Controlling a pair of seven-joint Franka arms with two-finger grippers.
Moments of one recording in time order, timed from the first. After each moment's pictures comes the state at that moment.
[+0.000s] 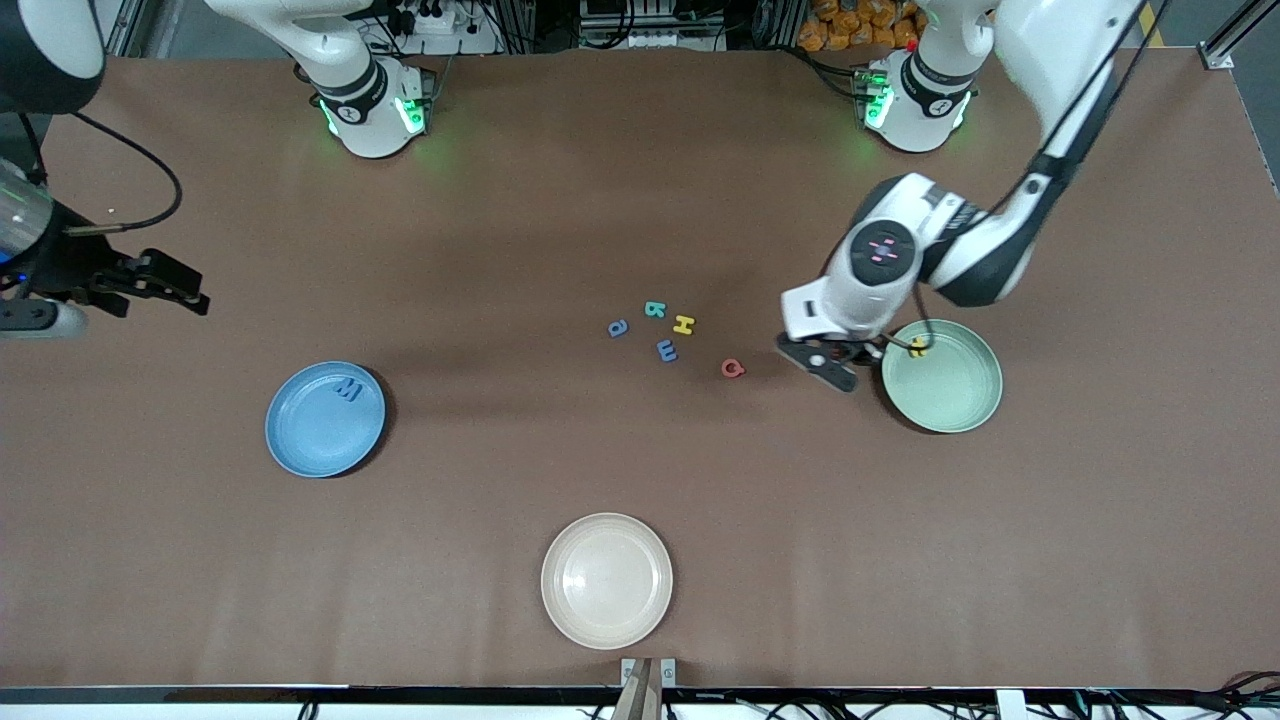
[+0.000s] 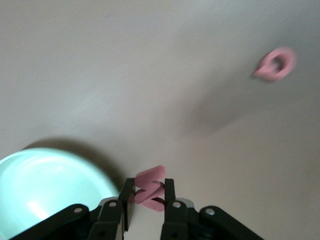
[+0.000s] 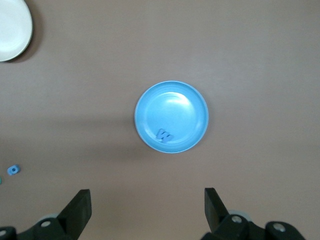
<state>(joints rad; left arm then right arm) 0.13 0.34 -0.56 -2.04 0.32 2.18 0.08 0.11 0.03 -0.08 -1.66 0.05 1.69 0.02</state>
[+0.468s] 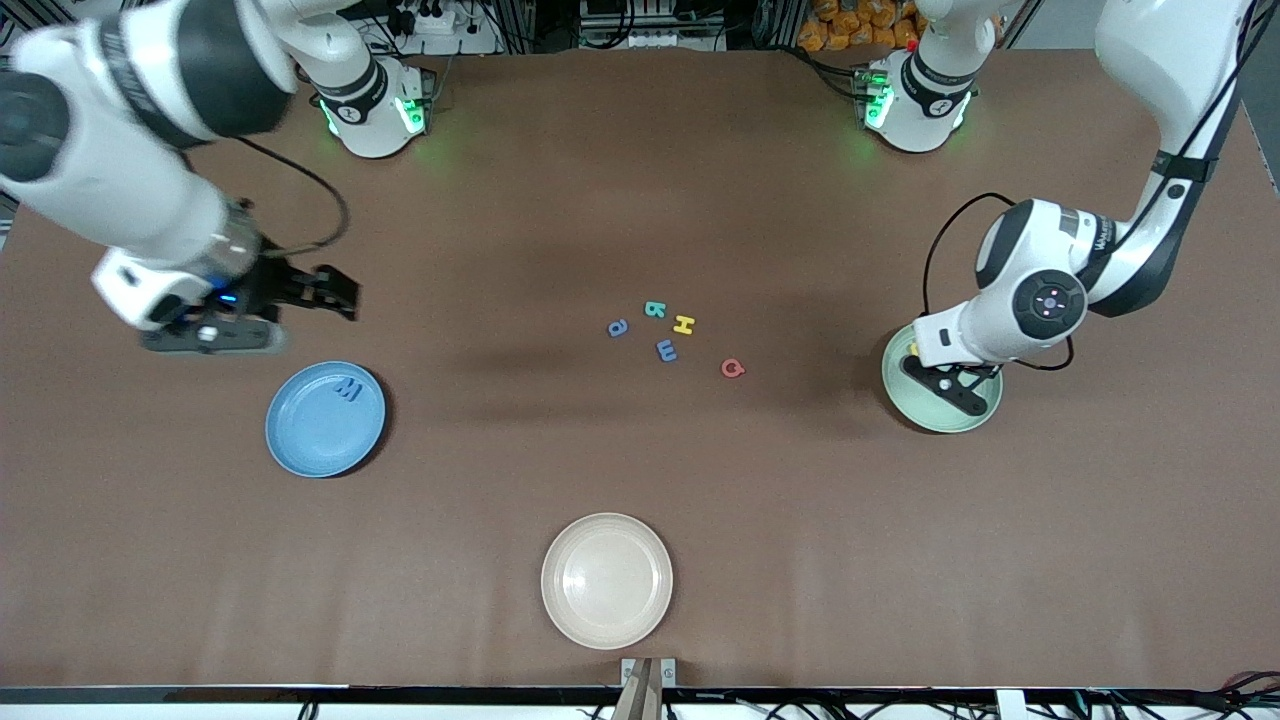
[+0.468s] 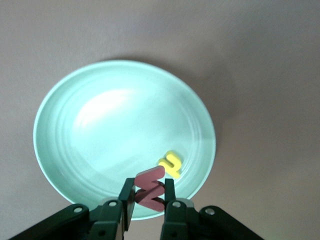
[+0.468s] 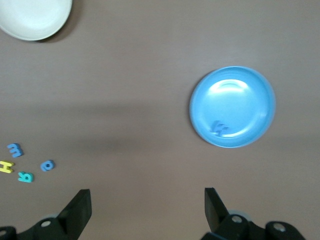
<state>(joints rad) 0.38 0.36 -0.55 -2.09 0.30 2.15 0.26 0.37 0.14 -0.07 -1.68 0.05 1.77 0.29</state>
